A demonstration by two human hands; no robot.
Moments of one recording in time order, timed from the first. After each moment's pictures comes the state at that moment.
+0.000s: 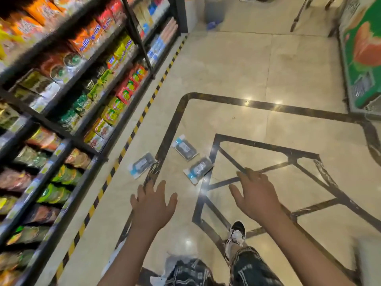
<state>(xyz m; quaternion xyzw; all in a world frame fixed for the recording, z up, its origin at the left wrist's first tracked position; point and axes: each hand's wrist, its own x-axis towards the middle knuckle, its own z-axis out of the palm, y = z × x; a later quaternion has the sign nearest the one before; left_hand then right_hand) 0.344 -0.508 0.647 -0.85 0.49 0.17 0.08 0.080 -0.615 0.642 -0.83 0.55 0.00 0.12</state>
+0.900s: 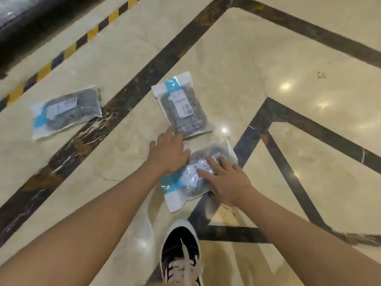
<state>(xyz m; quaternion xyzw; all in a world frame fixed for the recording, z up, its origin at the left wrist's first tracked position) 0.487 -0.900 -0.149 -0.84 0.47 0.26 0.02 0.282 -0.967 -0.159 -0.94 0.20 0.26 0.11</state>
